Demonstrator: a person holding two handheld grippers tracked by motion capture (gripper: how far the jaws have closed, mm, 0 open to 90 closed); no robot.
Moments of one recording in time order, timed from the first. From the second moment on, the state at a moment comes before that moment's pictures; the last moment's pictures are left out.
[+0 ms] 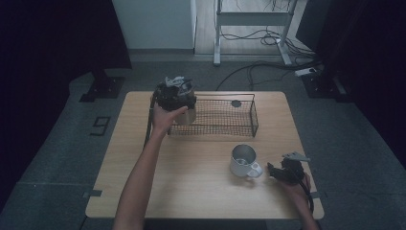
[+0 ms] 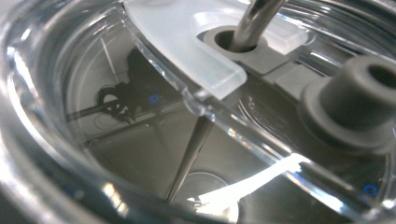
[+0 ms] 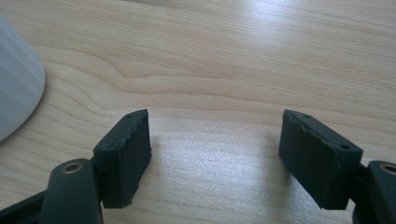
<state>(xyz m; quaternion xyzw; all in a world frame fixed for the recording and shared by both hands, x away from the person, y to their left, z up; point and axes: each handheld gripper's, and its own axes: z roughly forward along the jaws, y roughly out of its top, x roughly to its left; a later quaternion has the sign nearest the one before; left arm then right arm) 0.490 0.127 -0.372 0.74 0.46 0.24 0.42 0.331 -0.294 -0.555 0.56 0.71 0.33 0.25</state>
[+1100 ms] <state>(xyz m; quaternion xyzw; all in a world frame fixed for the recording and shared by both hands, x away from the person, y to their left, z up) 0.528 0.116 -0.393 0.73 0.50 0.23 0.40 0.329 -0.294 -0.555 0.56 0.72 0.33 0.25</state>
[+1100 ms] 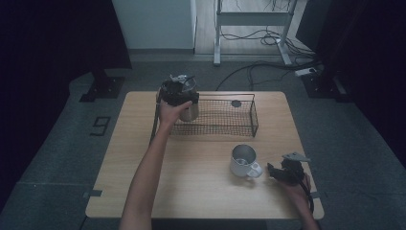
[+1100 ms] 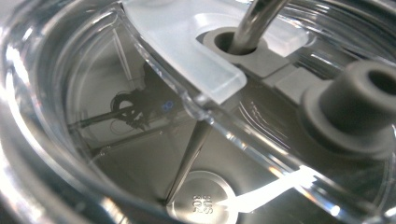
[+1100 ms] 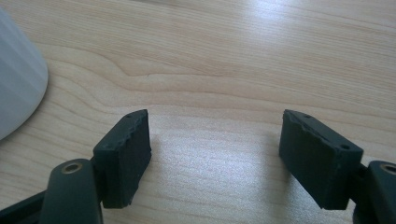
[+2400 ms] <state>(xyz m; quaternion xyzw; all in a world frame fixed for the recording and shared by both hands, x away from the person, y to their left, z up) 0.539 0.105 -0.438 0.75 0.51 0.22 0.37 0.329 -0.294 -0.555 0.56 0.72 0.33 0.25</state>
